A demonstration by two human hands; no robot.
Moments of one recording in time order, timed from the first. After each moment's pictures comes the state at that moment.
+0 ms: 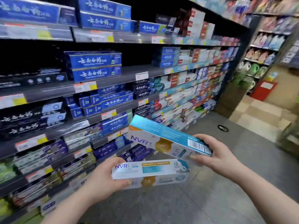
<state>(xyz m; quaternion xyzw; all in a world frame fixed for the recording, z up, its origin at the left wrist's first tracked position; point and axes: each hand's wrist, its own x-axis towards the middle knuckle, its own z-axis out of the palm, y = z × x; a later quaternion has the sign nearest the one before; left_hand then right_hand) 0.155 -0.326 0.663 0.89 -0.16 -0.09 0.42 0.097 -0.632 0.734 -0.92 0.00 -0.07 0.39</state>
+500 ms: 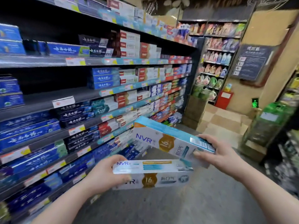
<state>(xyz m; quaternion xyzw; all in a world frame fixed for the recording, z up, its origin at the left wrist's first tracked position) 0.200 -0.671 0.743 0.86 -0.25 -0.16 0.42 0.077 -0.963 0.804 -0.91 0.06 -0.15 0.37</state>
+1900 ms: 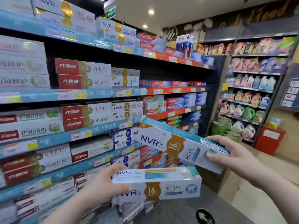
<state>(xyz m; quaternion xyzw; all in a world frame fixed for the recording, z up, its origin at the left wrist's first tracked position) 0.652 -1.311 0.782 0.86 -0.14 -0.08 0.49 0.578 -1.630 0.868 -0.86 -0.04 -0.12 0.50</state>
